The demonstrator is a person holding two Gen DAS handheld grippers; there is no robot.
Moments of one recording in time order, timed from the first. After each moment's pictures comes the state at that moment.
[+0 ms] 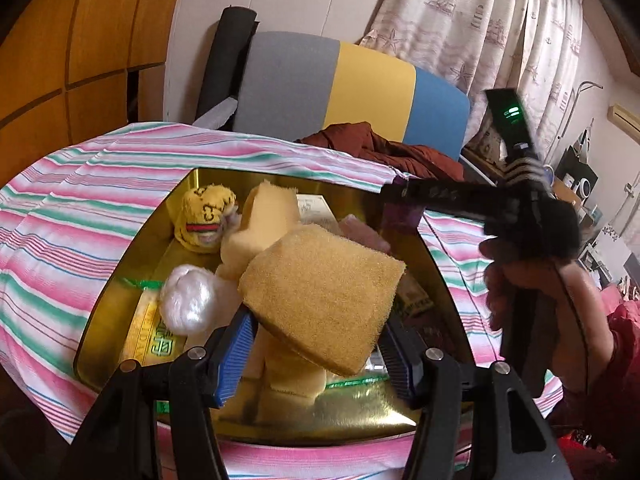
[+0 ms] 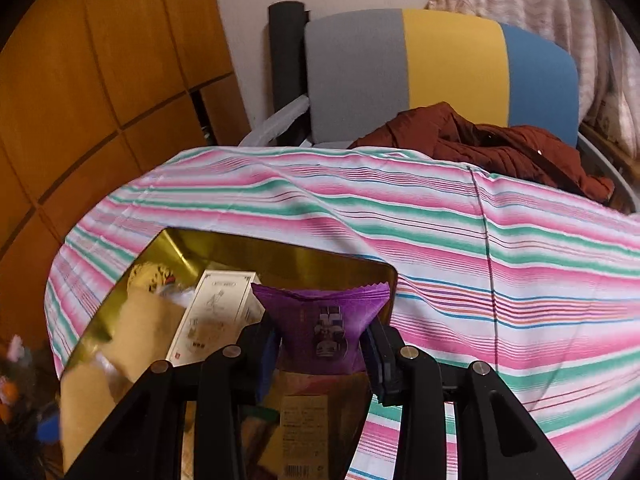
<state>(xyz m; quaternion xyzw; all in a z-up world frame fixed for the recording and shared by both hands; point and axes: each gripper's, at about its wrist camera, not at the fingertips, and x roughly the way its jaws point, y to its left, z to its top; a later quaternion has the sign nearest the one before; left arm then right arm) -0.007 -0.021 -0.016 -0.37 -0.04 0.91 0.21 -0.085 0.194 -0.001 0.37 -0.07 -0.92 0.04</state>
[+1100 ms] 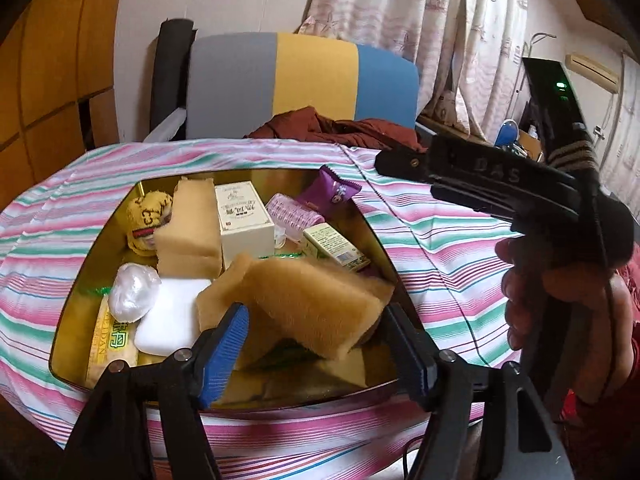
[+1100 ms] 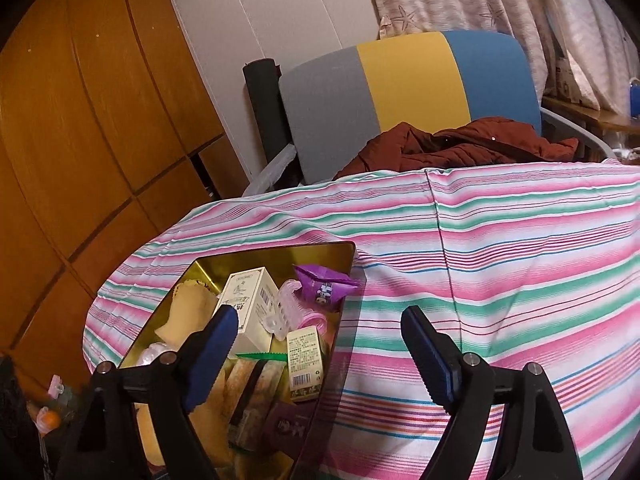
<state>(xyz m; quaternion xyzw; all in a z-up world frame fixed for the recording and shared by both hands) 0.034 0.020 -0.009 -0.35 0.03 0.89 0.28 0.016 0.225 0.015 0.30 -0.15 -0.94 0.03</state>
